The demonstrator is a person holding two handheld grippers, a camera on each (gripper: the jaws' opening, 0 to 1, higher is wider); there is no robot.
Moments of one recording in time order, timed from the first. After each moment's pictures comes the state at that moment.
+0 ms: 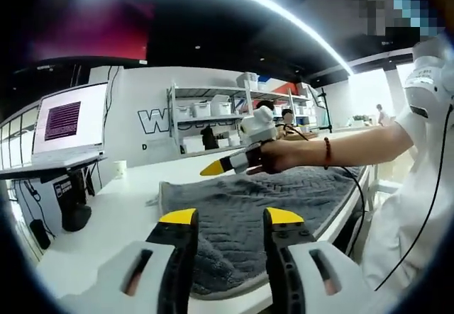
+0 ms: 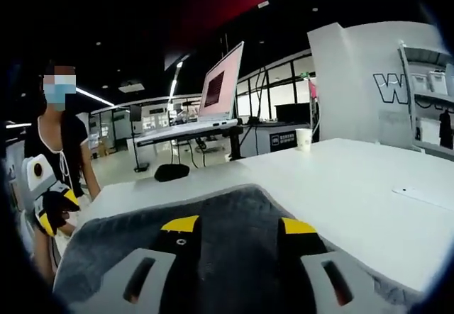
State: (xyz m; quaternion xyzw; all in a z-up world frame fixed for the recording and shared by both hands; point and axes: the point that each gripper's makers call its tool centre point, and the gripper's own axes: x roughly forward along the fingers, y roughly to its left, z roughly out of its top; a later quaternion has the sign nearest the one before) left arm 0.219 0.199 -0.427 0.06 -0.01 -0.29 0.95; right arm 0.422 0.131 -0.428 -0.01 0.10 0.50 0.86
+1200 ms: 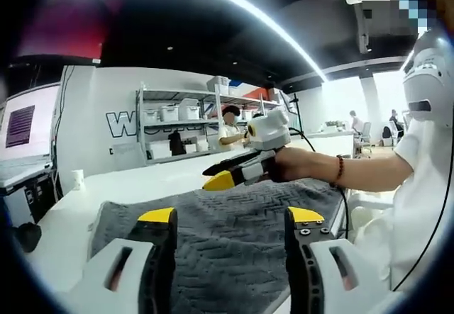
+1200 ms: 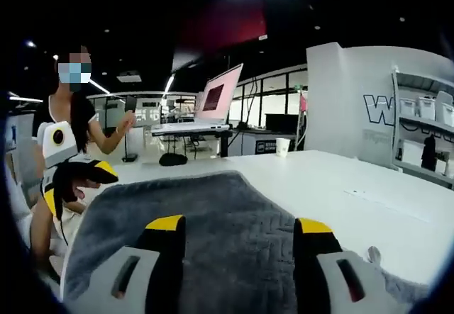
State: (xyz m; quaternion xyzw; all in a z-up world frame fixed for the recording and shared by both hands) left arm 0.232 0.099 -0.407 0.05 -0.02 -0.39 0.92; right arm 0.364 0.021 -0.413 -0.08 0.07 0.46 0.88
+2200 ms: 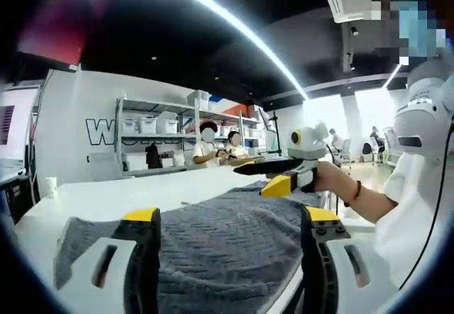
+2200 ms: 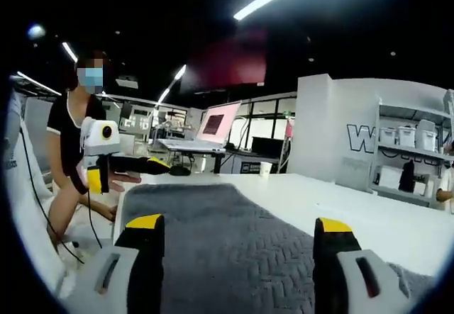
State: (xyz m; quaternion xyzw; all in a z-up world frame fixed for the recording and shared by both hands) left arm 0.209 0.049 -0.374 0.02 -0.05 -0.44 0.90; right arm 0.264 -0.086 -0.380 -0.08 -0.02 0.42 0.91
